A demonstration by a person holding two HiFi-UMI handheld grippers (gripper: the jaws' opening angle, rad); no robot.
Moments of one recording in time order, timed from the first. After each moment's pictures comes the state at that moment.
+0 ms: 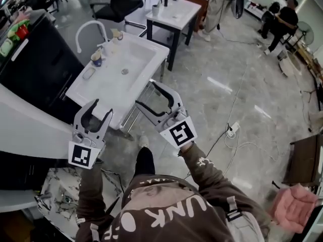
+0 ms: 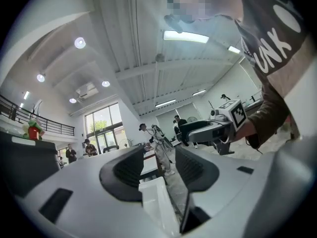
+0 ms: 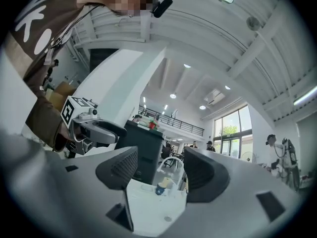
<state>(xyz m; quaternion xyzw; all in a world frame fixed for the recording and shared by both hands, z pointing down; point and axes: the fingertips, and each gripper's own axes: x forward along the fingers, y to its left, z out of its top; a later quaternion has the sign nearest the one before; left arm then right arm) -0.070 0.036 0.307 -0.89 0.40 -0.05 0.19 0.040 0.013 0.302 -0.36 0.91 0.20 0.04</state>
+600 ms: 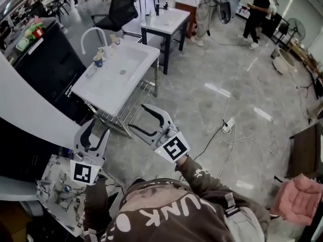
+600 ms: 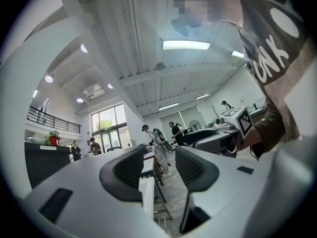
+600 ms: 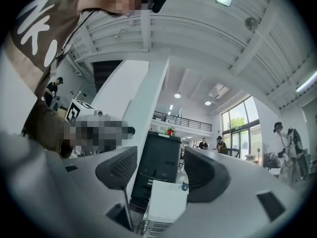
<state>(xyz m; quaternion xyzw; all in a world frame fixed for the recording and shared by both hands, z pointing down) -0.056 0.239 0.276 -0.89 0.43 -0.04 0.17 0.042 0.220 0.297 -0.31 0.94 0.16 0.03</state>
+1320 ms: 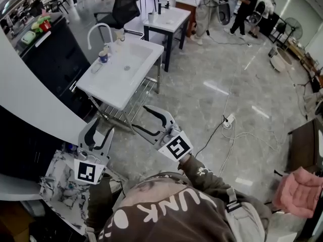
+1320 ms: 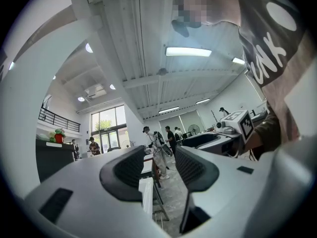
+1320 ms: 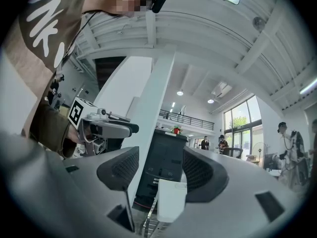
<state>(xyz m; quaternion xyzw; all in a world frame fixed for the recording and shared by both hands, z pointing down) -0.106 0.274 0.271 -0.89 0.42 -0.01 0.17 -0.014 0.259 0.301 -0.31 0.94 0.16 0.02</state>
